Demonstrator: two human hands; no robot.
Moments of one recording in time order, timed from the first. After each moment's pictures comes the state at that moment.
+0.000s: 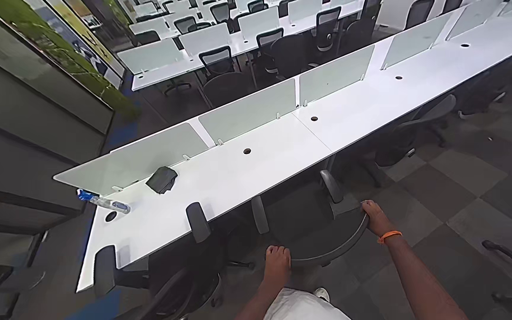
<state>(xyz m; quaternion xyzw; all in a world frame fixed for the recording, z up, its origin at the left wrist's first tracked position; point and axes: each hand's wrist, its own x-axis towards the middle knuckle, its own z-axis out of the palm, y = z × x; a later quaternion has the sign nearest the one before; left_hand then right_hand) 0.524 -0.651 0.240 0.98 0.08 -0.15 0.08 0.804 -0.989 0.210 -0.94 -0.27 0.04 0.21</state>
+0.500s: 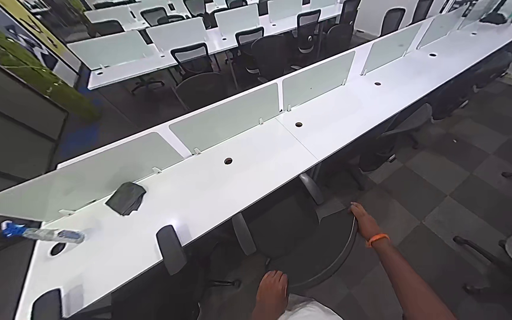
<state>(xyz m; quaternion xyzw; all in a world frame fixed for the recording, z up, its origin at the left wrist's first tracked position) 0.552 -0.650 0.217 0.99 -0.06 0.05 0.10 0.854 -0.966 0.240 -0.97 -0.17 0.11 0.16</state>
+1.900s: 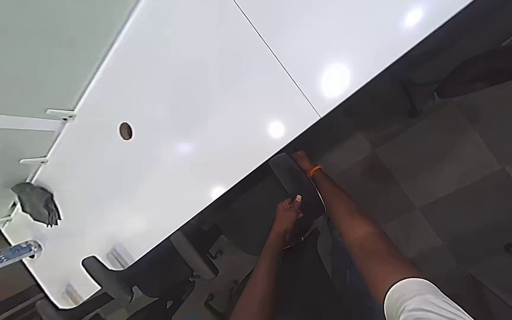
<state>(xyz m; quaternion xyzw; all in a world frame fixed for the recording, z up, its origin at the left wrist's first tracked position) 1.027 -0.728 -0.023 0.56 0.48 -0.25 0.62 1.195 -0.780 -0.171 -0.66 -0.01 0.44 0.61</state>
